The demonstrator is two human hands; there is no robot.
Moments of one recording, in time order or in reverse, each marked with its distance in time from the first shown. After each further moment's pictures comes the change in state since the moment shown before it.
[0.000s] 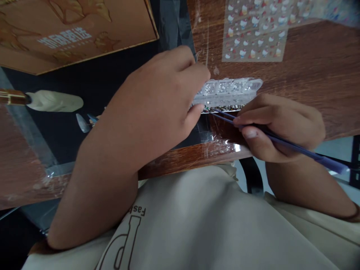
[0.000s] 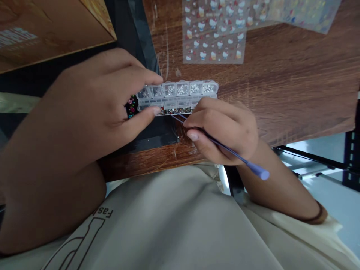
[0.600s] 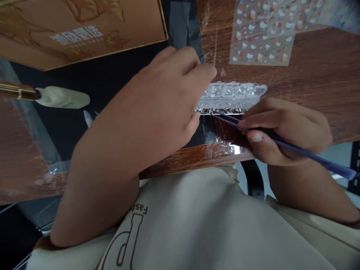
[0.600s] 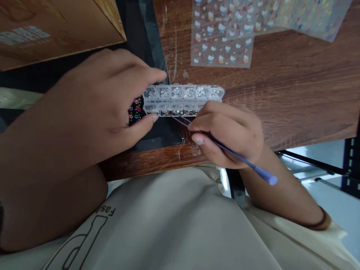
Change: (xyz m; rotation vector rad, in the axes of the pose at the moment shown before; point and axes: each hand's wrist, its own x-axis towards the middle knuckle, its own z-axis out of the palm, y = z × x) left_hand -0.008 -0.002 -0.006 0.031 -0.020 0.056; right_hand 0.002 -0.002 0.001 0.033 -0.012 0.001
